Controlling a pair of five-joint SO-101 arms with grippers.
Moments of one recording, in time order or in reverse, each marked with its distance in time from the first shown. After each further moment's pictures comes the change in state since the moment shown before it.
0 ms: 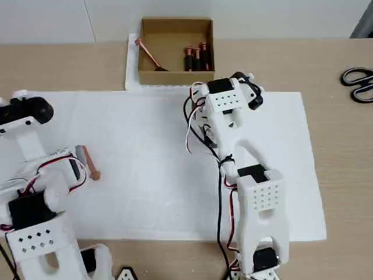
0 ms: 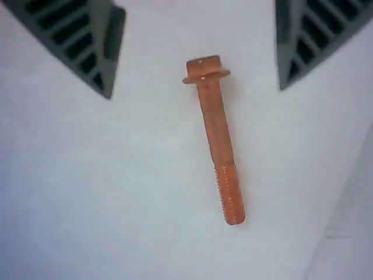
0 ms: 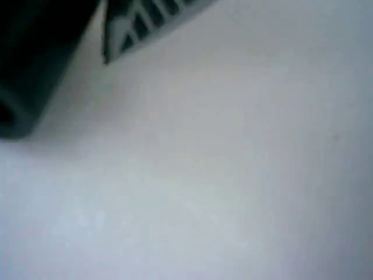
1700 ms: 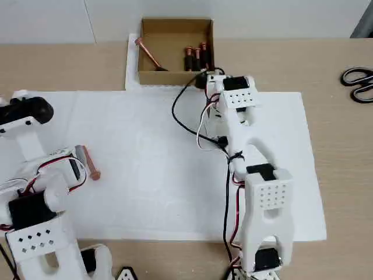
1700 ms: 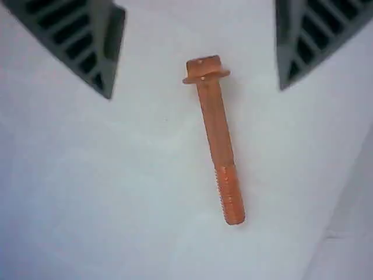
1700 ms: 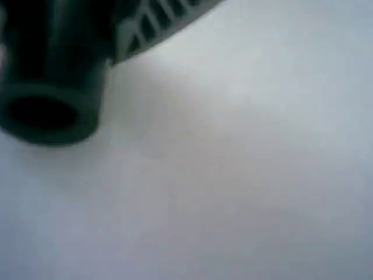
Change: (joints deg) left arm 0.0 0.0 0.0 0.0 0.0; right arm 4.7 0.8 0.2 4.1 66.2
